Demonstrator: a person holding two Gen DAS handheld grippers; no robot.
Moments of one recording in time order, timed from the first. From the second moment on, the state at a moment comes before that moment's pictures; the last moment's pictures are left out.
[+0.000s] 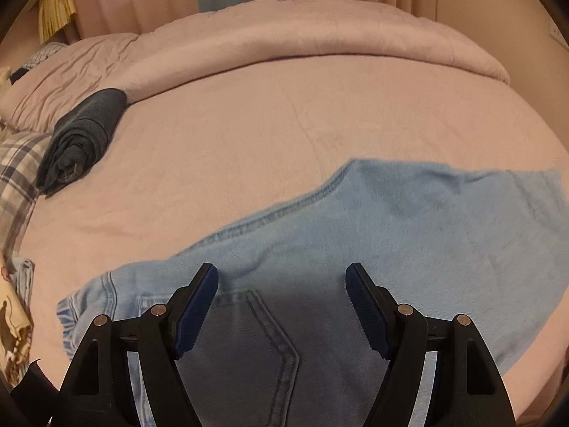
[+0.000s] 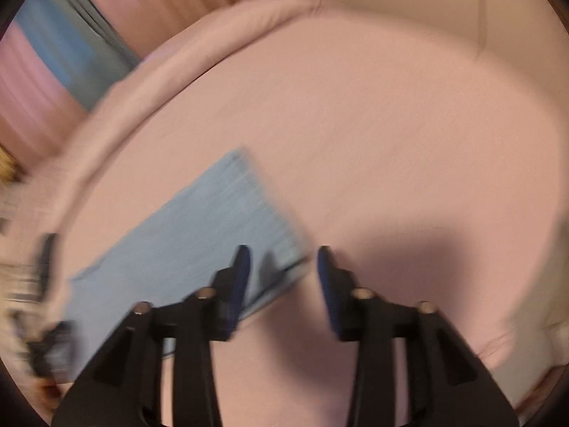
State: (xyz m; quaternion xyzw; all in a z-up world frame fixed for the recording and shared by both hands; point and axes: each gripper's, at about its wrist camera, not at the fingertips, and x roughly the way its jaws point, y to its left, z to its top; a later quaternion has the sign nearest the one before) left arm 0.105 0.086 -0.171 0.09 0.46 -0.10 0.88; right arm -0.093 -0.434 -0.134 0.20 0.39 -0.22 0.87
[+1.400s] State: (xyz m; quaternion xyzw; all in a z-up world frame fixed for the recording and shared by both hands) left arm 0.186 0.036 -0.176 0.01 0.47 -0.21 0.86; right arm 0.024 -0.434 -0.149 0.09 0.47 -0.05 0.88
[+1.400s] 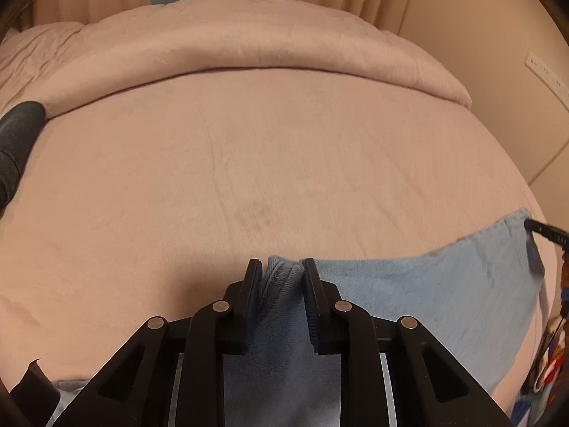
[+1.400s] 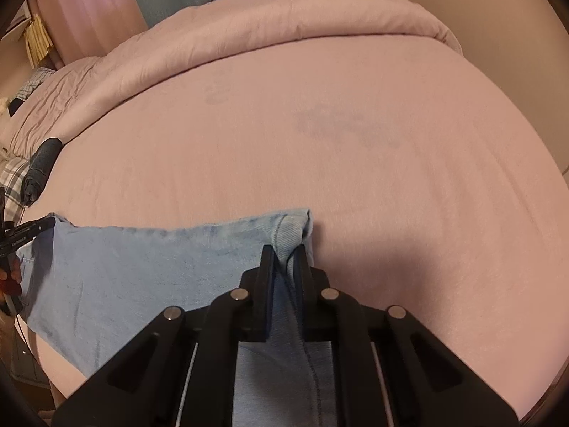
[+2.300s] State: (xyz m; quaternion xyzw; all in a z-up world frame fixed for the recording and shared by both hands) left arm 0.147 0.157 -0.185 0.06 0.48 -0.11 0.87; right arm 0.199 -0.137 -0.179 0.05 0.57 0.33 0.75
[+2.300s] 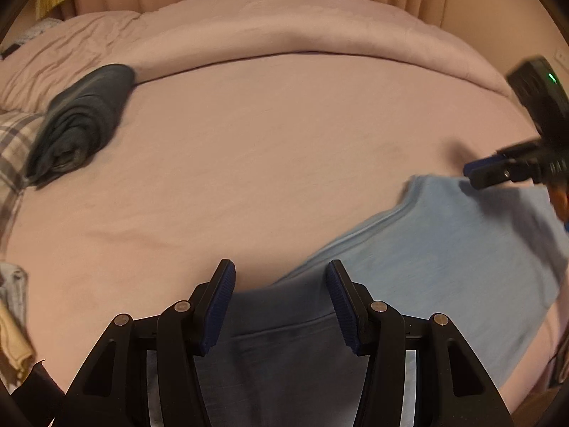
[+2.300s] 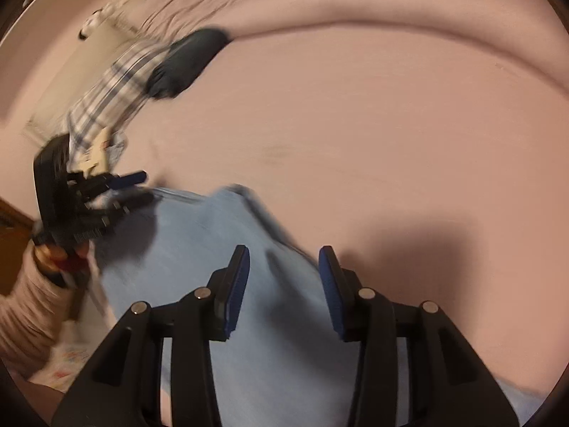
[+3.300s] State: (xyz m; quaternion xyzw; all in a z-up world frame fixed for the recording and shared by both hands) left arm 0.138 0.196 -0.197 0.11 0.48 -0.05 0.87; right arm 0.238 -0.065 -0.226 0.10 0.63 0.33 0.69
